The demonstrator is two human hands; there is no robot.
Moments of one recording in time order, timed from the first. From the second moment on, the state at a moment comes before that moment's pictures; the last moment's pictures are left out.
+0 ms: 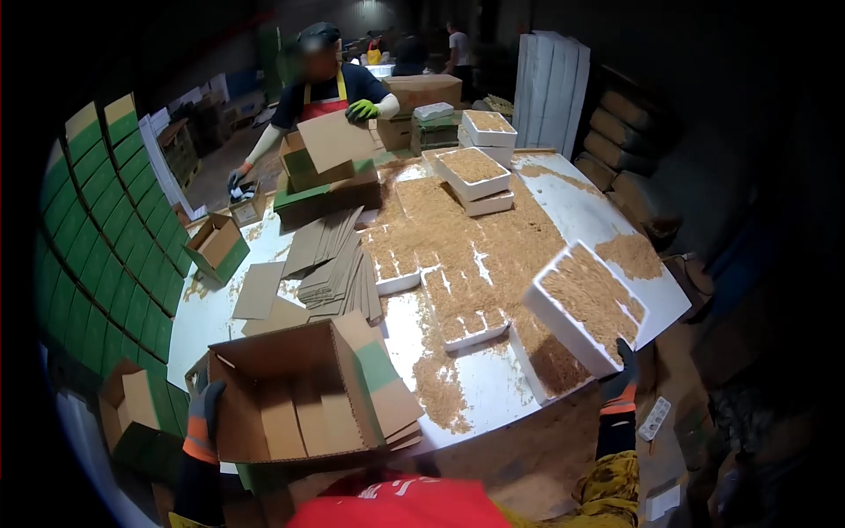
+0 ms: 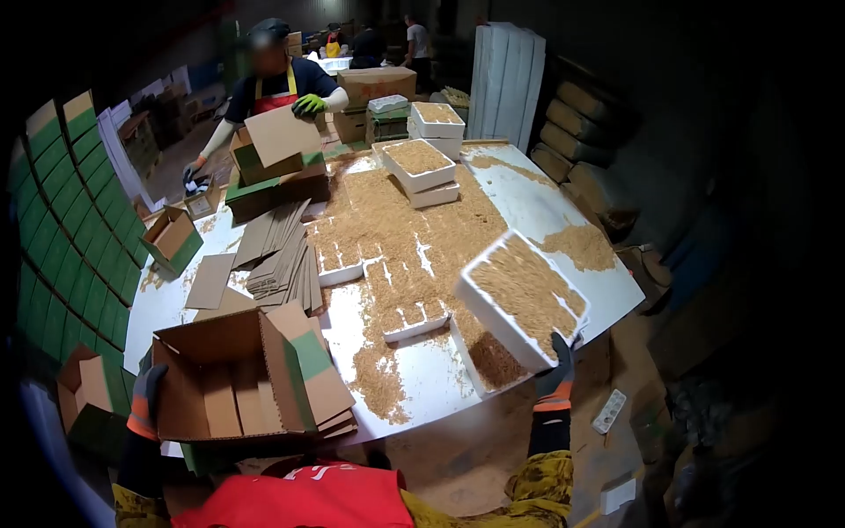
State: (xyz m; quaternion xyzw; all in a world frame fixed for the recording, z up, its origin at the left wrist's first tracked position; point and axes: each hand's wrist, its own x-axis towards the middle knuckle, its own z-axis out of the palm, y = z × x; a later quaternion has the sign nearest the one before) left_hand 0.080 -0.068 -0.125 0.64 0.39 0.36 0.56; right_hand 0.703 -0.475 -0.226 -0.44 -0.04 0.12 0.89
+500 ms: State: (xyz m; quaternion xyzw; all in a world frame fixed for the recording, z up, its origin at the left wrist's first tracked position) left_hand 0.086 -0.060 -0.146 0.62 0.34 0.46 0.54; right_hand 0.379 -0.295 -0.017 -0.58 -0.48 0.33 0.57
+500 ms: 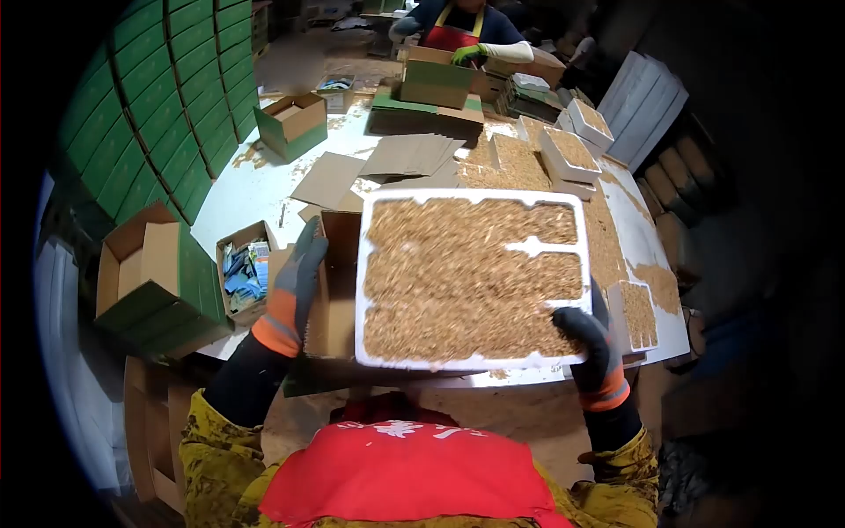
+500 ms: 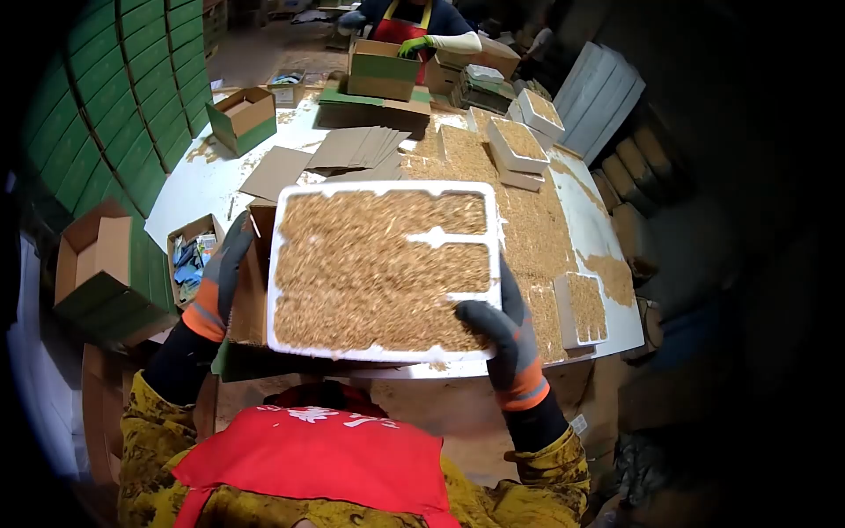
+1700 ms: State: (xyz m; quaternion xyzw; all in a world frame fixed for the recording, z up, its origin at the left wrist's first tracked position) left_hand -0.073 0.131 -0.383 0.50 0.85 0.16 0.12; right_hand 0.570 0.047 -0.325 -0.82 -0.45 0.21 0.29
